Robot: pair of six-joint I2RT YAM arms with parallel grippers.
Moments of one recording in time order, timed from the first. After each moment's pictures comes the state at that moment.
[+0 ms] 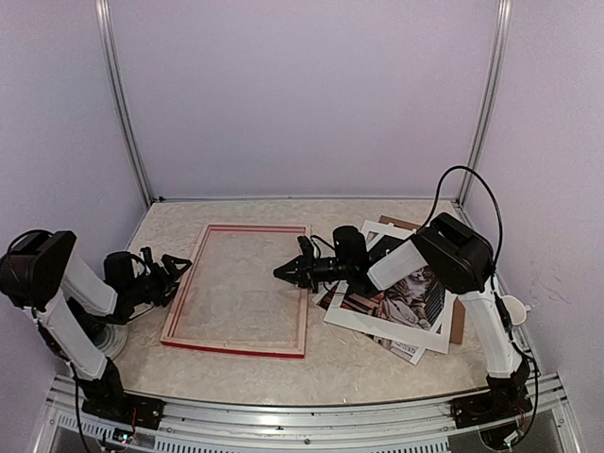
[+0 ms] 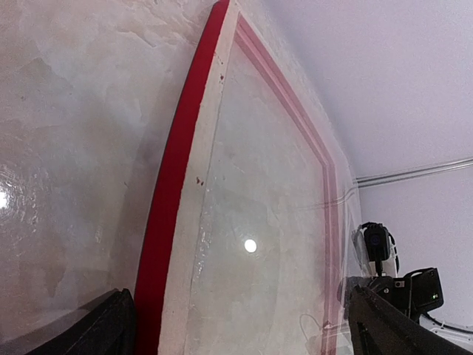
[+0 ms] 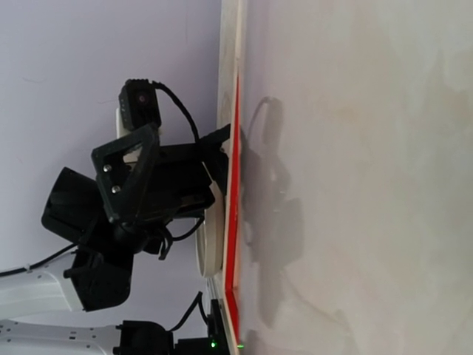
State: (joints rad) left arm 0.04 1.67 0.32 0.89 0.56 -0.87; right arm 0.73 2.38 1.35 0.84 -0.78 1.33
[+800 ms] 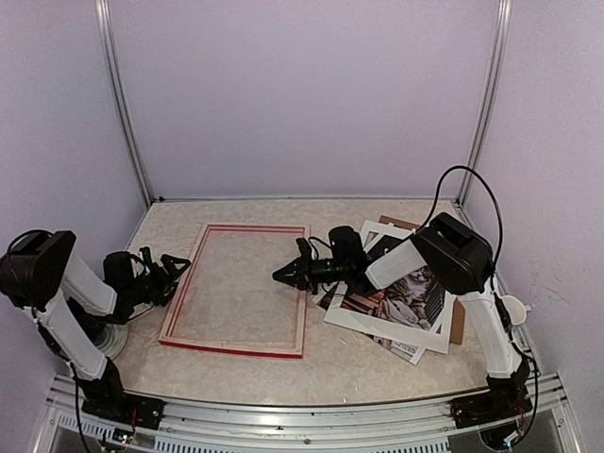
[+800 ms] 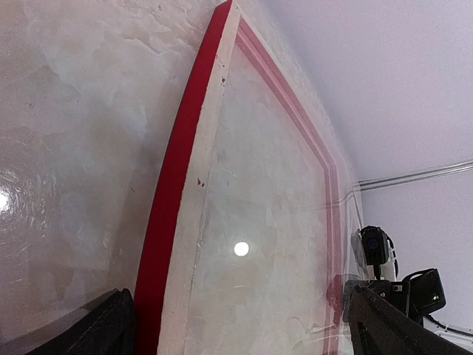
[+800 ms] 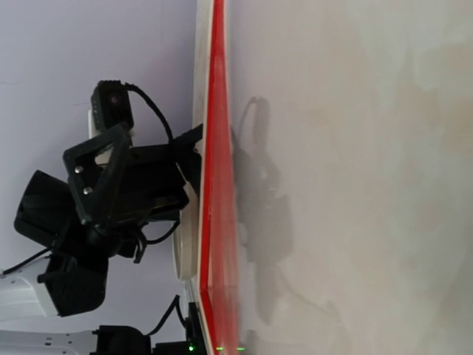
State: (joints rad) left arm 0.04 1.67 0.32 0.89 0.55 -0.87; right arm 0.74 2.38 1.37 0.76 -0.76 1.27
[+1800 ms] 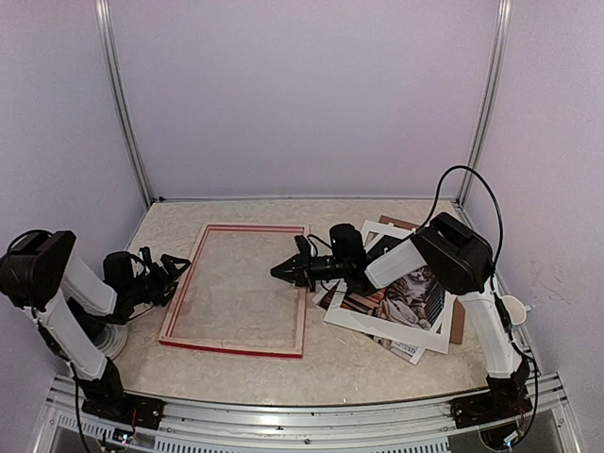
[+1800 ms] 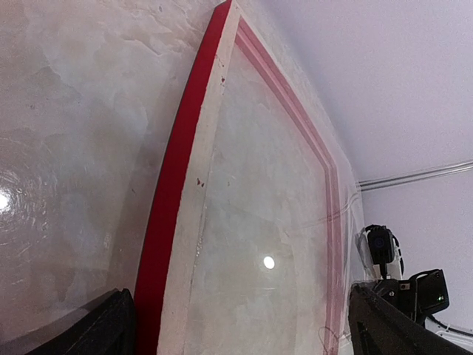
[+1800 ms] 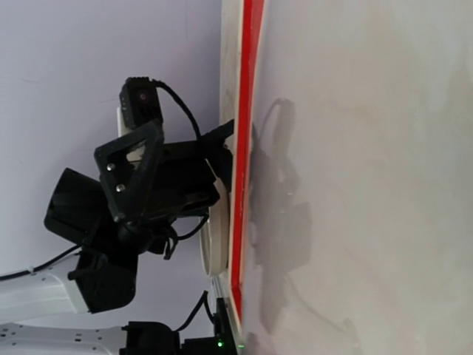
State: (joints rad) left arm 0.04 1.67 0.32 0.89 0.55 -0.87; right arm 0.74 2.38 1.38 0.80 -0.78 1.35
